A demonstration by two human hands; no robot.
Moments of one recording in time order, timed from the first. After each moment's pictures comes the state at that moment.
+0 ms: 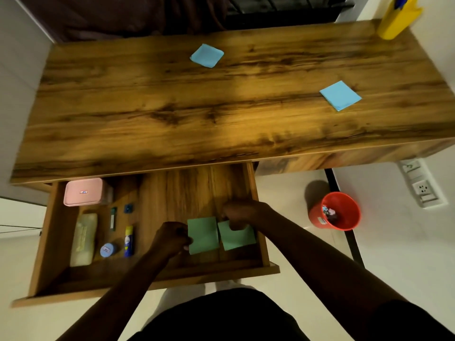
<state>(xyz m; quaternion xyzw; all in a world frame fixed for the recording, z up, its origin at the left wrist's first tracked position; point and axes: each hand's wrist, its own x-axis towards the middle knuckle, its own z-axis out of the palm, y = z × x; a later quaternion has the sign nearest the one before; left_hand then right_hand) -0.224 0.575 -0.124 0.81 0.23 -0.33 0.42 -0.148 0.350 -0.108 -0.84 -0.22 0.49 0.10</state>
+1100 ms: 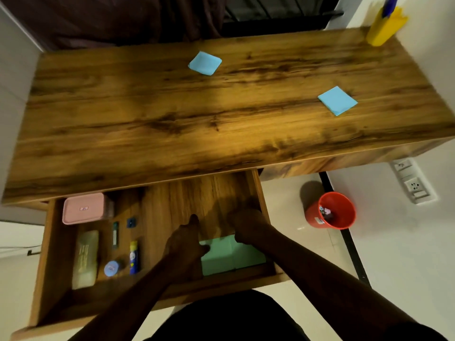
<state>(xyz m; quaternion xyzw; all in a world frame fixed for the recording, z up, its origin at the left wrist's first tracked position) -0.203 0.572 -0.150 0.93 -0.01 -0.30 0.21 -0.171 0.366 -0.125 -0.92 -0.16 0.37 0.02</state>
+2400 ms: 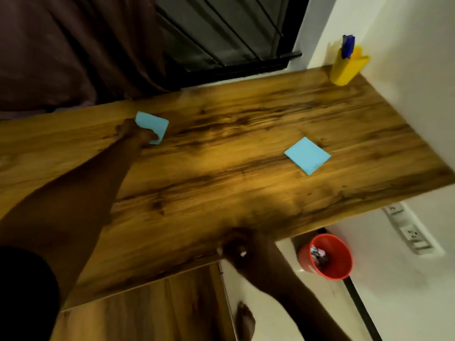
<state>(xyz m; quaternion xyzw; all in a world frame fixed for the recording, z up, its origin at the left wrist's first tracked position) 0.359 0.506 -0.146 0.89 0.22 -0.10 0.38 -0.059 0.224 -0.073 -0.87 0.00 0.08 0.49</state>
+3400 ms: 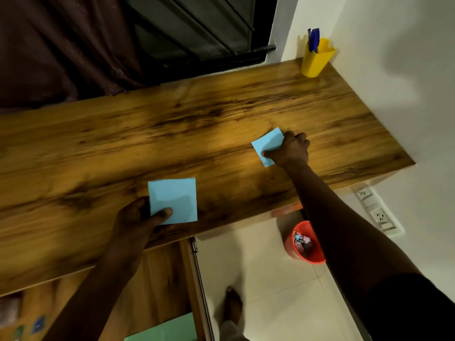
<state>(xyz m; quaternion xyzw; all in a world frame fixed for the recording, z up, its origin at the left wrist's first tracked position) -0.028 0.400 -0.021 0.70 0.16 -0.18 0.67 0.088 0.018 -0.081 -0.92 0.31 0.04 0.23</state>
